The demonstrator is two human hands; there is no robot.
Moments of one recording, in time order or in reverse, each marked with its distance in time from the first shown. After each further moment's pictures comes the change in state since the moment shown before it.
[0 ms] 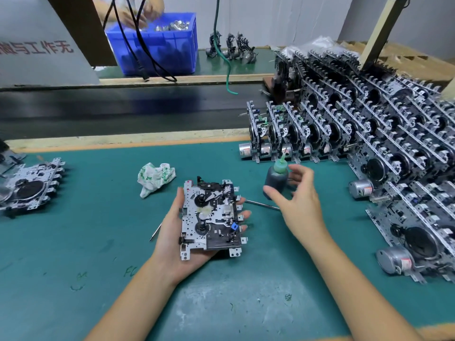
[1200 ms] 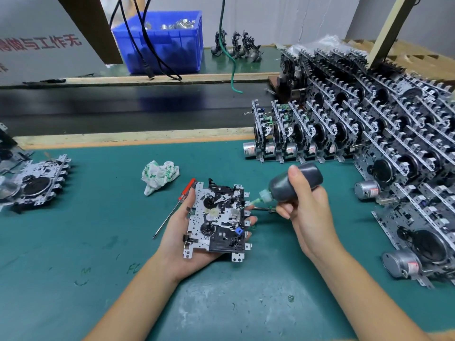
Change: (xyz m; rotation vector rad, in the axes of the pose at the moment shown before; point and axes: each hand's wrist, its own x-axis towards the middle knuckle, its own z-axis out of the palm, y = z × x) left_hand -0.001 0.002 0.000 -0.033 0.001 -0.127; right_hand -0.012 -0.025 -0.003 0.861 -0.108 0.142
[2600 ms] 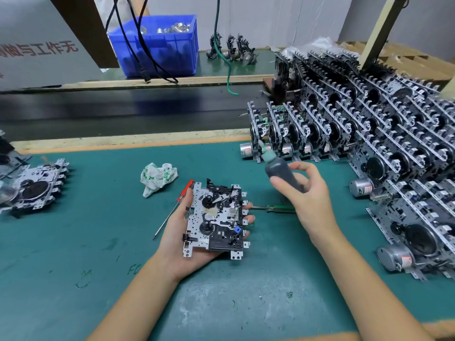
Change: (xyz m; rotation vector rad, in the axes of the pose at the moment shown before) left_hand 0.002 0.001 -0.003 0.041 -0.037 0.028; right_hand 0.012 0.000 -0.018 -0.447 0.016 -0.110
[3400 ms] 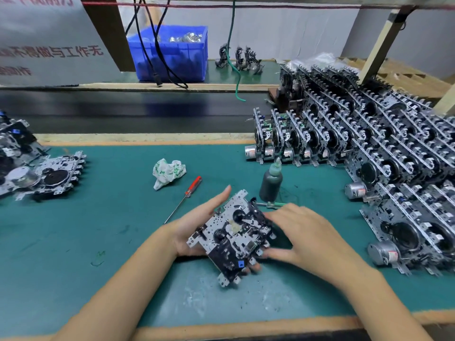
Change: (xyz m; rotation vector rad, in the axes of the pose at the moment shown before) left_hand -0.010 0.012 0.016 0.497 -0.011 -0.335; right_hand -0.049 -0.017 -0.023 -1.232 -0.592 -0.538
